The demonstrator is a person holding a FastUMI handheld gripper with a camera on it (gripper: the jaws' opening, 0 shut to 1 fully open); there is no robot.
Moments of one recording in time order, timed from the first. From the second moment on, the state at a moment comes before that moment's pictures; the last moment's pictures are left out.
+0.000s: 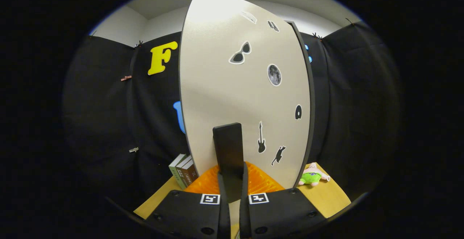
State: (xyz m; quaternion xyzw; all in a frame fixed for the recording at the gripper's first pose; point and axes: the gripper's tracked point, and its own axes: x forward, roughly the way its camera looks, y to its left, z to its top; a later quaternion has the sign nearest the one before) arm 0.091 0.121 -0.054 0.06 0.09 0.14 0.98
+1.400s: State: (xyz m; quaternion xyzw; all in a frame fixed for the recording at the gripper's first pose) arm 0.056 -0.020 -0.039 0.06 0.06 -0.06 0.99
